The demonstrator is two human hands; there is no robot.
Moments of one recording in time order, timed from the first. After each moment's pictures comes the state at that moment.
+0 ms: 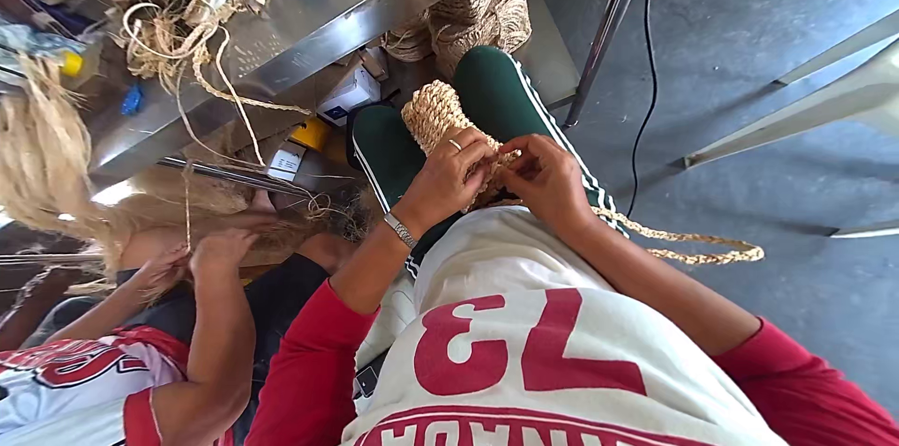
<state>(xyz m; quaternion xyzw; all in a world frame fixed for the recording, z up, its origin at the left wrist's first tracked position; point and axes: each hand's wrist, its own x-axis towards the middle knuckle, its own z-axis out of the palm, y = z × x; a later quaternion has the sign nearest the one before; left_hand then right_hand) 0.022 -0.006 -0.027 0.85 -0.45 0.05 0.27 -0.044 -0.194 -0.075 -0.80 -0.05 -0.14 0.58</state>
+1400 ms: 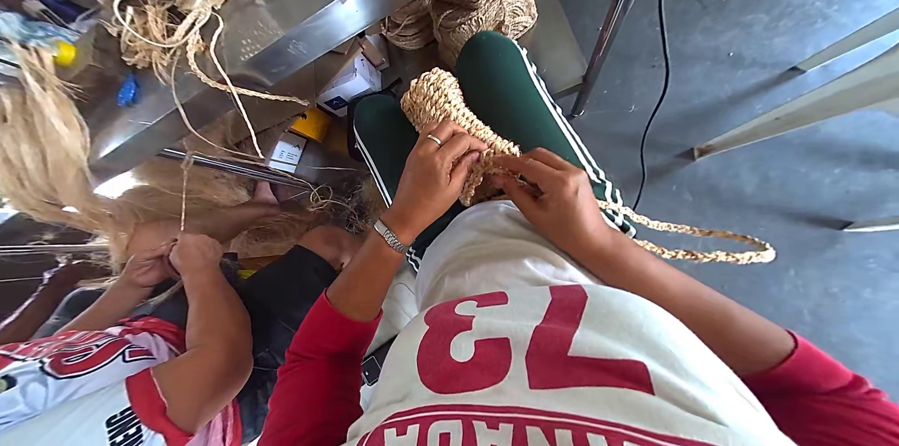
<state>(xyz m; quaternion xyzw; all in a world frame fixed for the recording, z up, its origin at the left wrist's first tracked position) 0.008 0.007 -0.018 0.88 -0.37 0.09 0.28 -0.068 -0.193 -0.066 -0.83 -0.16 -0.21 0.49</state>
